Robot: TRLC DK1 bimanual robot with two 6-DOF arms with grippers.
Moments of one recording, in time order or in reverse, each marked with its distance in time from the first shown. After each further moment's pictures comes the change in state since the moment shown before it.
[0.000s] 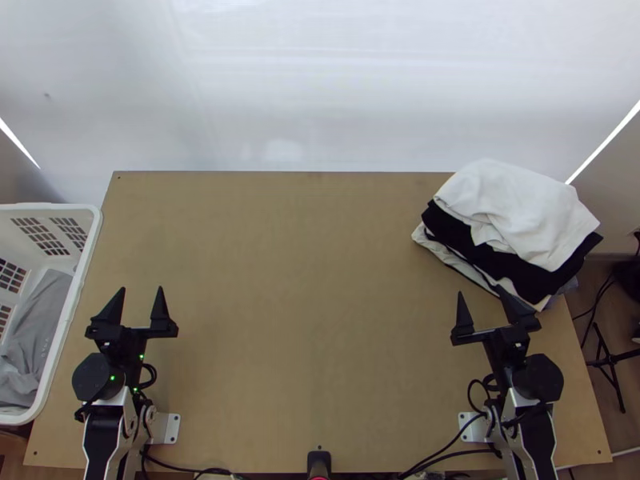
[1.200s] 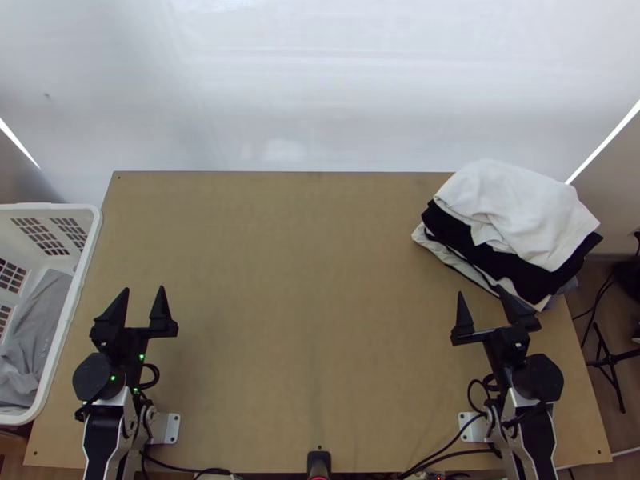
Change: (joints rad) left arm -0.011 0.000 0.000 -0.003 0.010 -0.115; right arm 0.000 0.000 0.000 0.000 0.000 0.000
